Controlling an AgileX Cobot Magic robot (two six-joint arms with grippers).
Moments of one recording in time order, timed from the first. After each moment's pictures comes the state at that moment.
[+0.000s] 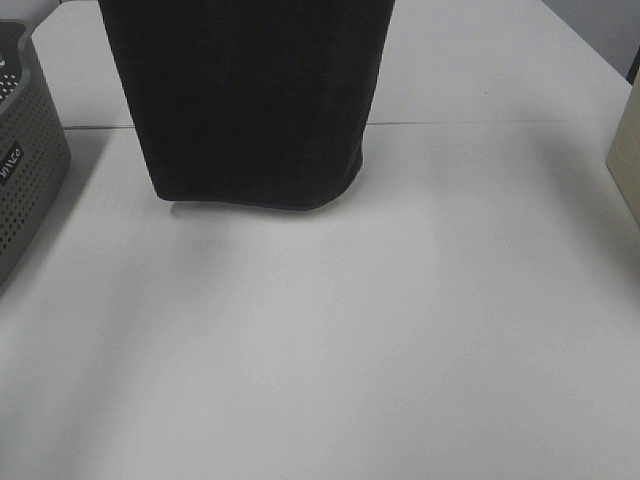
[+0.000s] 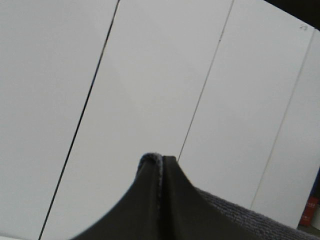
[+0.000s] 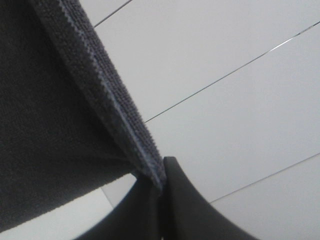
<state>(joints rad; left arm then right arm) -0.27 1.77 -1.97 1.64 0.10 -2.00 0.42 1.82 -2.28 -0.37 0.56 -0.72</state>
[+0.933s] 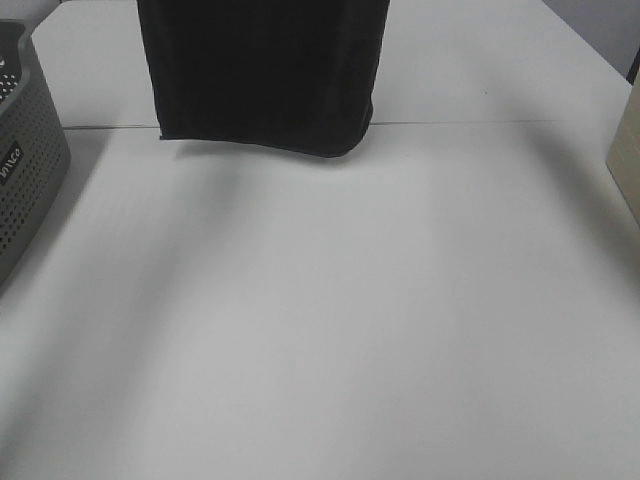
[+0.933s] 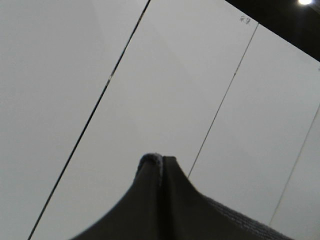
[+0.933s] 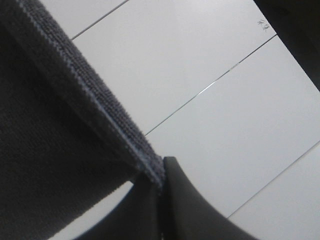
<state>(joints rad) -0.27 2.12 -2.40 1.74 0.17 -2.16 0.28 2.01 -2.28 -0.43 0.00 -0.57</state>
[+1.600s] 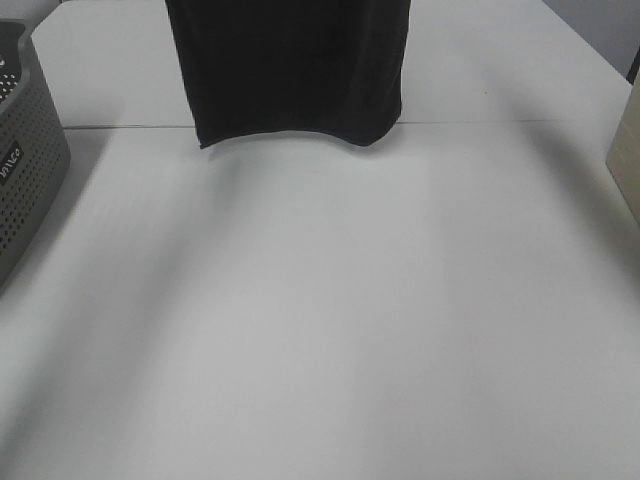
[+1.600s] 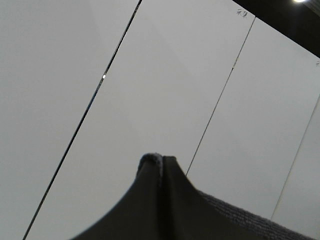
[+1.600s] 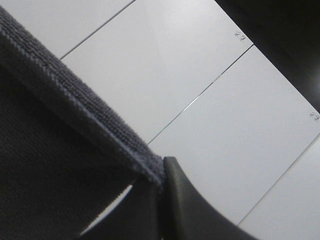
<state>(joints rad) -0.27 2.22 -2.51 1.74 0.17 -2.16 0.23 2.08 -2.30 -0.43 -0.17 -0.48</state>
